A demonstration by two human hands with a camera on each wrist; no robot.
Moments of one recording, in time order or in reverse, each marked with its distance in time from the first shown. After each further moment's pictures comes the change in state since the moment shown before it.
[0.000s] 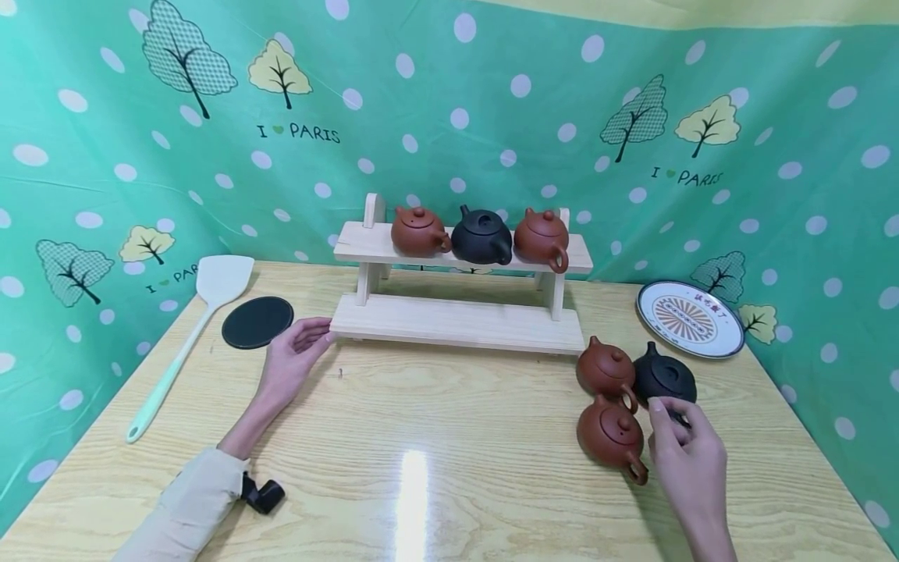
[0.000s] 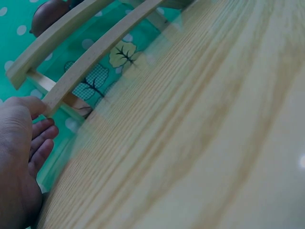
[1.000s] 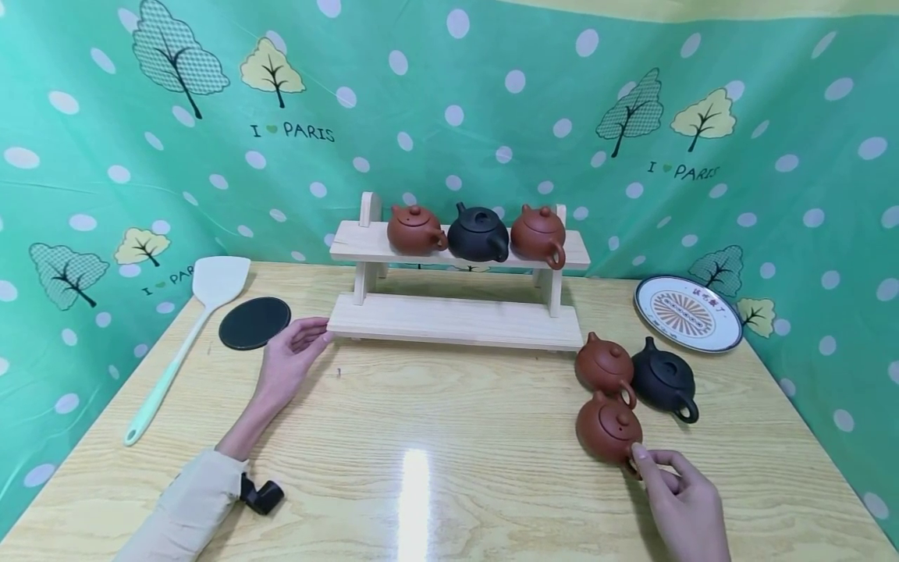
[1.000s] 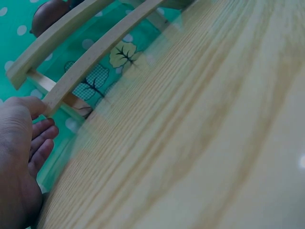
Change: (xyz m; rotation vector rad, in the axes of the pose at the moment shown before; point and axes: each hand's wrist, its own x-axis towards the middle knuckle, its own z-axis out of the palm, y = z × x) left_hand 0.000 0.002 0.001 -0.014 0.002 -0.036; right_hand -0.032 0.031 -0.003 -0.153 -0.107 0.277
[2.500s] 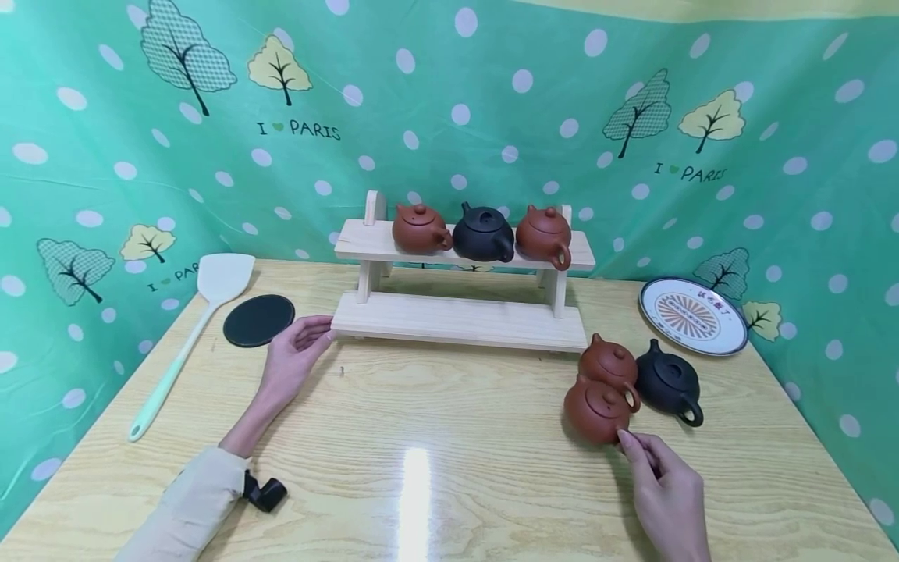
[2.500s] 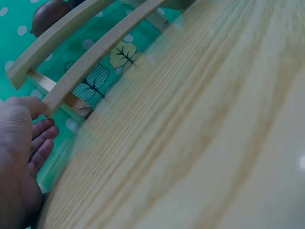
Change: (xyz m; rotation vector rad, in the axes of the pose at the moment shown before) left_hand -0.009 0.038 -0.002 -0.020 -0.010 0.018; right_hand -0.005 -0.014 0.024 0.014 0.222 -0.497
